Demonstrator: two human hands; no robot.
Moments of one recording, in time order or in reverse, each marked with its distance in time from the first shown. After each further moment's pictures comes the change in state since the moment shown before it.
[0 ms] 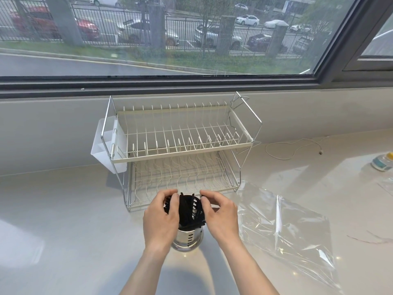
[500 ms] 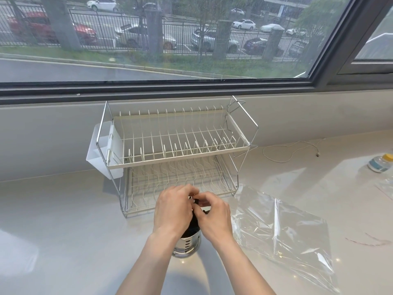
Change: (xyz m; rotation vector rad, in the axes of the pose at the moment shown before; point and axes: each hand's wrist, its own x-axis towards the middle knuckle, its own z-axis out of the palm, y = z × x) left_hand 0.022 0.039 0.018 0.572 -0.228 0.380; right_hand 0.008 -0.008 0.005 -0.219 -0.080 -0.022
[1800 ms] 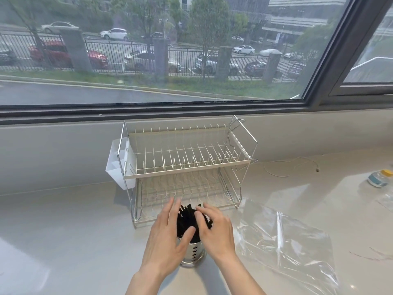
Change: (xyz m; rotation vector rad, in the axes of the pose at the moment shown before) left_hand -0.064 -0.047 -0.009 -0.177 -0.061 0.030; right_hand -0.030 -0.015 -0.003 -0.057 -0.007 -0.092
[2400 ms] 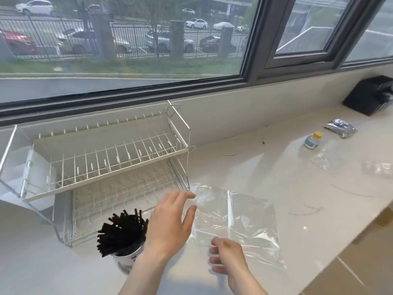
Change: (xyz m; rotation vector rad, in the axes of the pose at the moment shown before) left_hand 0.054 0.135 0.079 0.034 -0.026 0.291; right_hand -0.048 0.125 -0.112 0.572 0.110 1.012
